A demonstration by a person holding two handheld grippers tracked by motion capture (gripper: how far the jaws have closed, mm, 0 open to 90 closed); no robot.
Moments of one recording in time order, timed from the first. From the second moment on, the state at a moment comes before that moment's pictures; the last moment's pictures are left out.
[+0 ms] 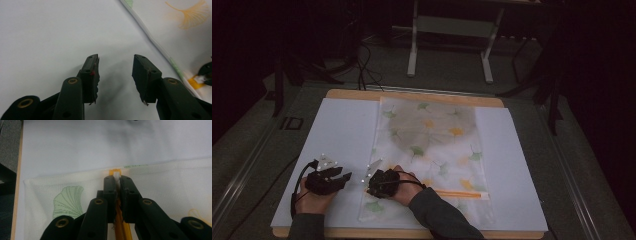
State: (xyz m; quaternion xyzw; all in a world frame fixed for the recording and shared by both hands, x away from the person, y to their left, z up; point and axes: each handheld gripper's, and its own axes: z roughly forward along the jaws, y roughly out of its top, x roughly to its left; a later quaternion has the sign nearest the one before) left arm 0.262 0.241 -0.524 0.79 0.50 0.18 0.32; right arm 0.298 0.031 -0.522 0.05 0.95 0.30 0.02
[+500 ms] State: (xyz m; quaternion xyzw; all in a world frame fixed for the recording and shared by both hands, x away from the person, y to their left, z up) left arm 0.250 0.230 -0.521 0.80 0.48 0.15 0.34; right arm 0.296 0.028 -0.518 0.05 0.95 0.30 0.02
